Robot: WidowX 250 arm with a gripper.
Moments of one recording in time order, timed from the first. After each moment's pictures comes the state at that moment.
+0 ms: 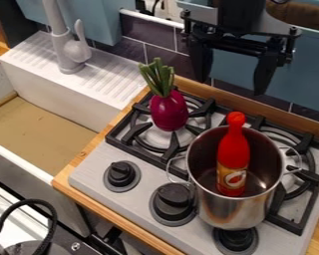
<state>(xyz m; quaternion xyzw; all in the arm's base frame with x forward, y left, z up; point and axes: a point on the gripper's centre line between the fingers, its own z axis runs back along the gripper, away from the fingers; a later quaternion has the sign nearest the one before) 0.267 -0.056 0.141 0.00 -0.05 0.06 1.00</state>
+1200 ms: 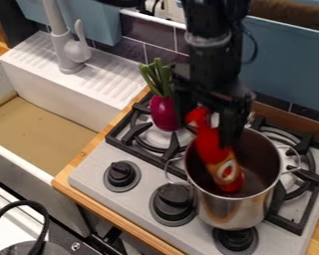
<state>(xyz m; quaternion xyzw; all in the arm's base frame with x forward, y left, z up) 0.243 -0.044 0.077 -0.03 0.01 -0.10 0.99</state>
